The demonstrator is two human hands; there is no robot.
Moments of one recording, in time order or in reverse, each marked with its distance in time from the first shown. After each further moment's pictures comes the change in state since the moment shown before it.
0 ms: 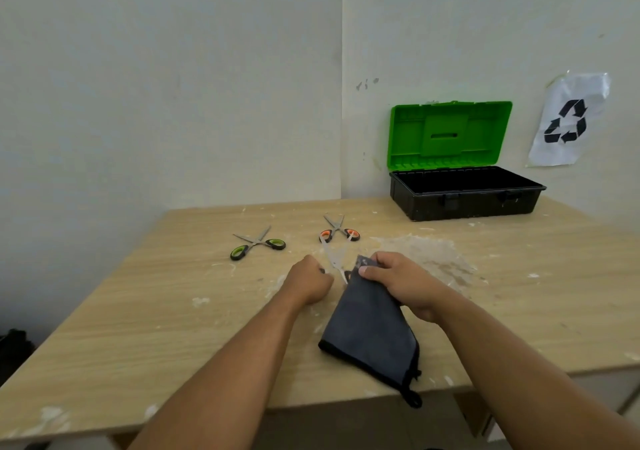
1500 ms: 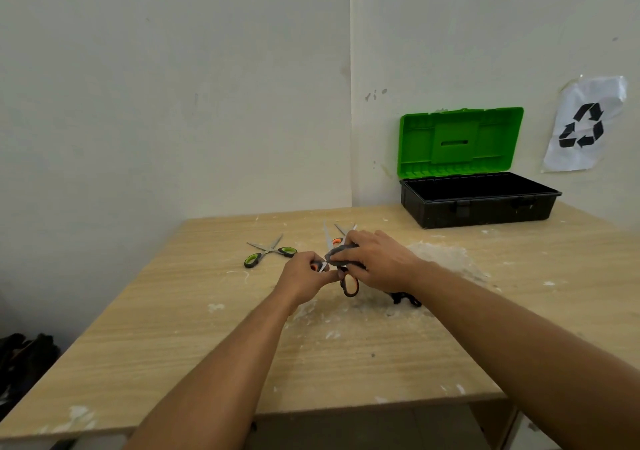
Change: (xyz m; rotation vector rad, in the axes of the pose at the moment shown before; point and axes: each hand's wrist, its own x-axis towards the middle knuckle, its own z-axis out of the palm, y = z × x) left_hand -0.007 -0.013 -0.029 -0.323 0.082 0.152; right_hand 0.059 -0.020 0.004 -1.099 0.055 -0.815
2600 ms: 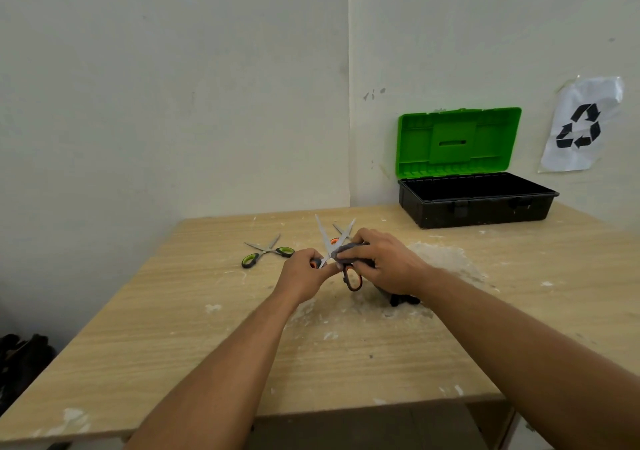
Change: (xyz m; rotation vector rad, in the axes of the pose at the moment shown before) left_hand 0.001 0.006 0.005 0.044 0.074 0.026; right_hand -0.014 0.006 -0.002 0.226 0.123 0.074
